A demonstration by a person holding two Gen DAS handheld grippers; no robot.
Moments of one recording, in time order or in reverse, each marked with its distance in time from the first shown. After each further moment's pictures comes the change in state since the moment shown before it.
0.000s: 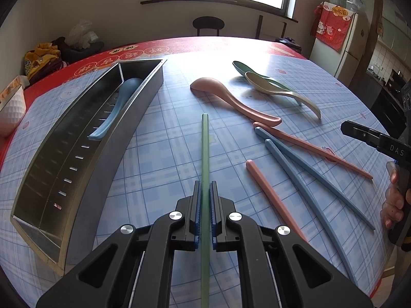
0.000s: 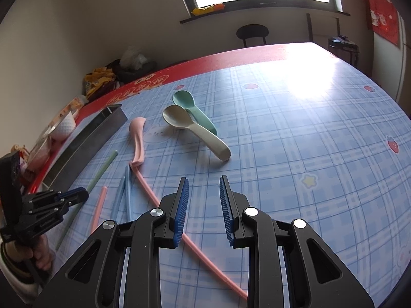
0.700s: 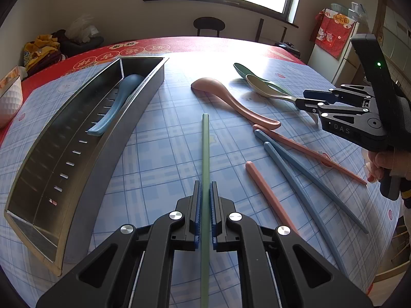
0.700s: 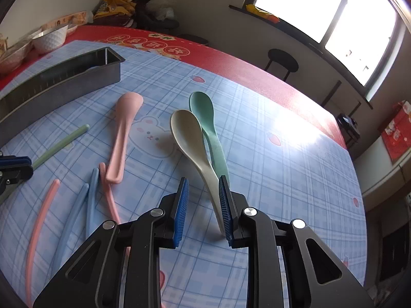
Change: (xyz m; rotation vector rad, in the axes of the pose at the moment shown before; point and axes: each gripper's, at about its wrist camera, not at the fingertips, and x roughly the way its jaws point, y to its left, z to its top) left arm 0.000 0.009 -0.002 -0.041 -0.002 -0.042; right arm 0.067 0.071 0.052 -0.530 0.117 -0.286
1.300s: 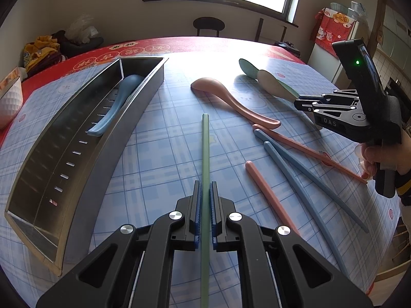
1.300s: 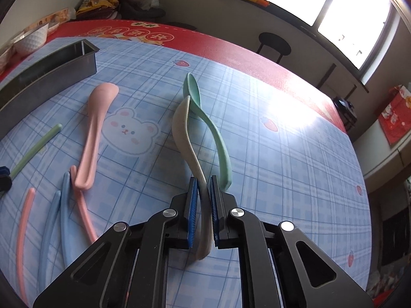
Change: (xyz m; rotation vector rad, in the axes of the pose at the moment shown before) left arm 0.002 0.000 0.001 0.013 0.000 0.012; right arm 0.018 -0.017 -0.006 0.092 0.062 -0.003
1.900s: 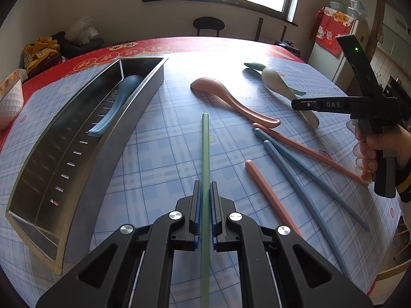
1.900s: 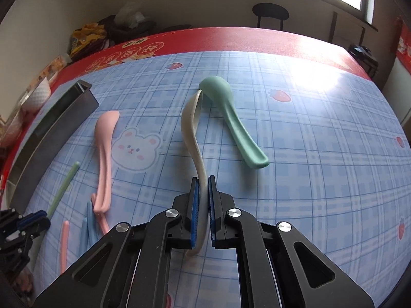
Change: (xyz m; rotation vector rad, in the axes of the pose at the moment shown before) left arm -0.003 -0.002 -0.002 -0.002 -0.001 -0.003; right arm 0.016 -0.039 -0.006 0.320 0.032 0.286
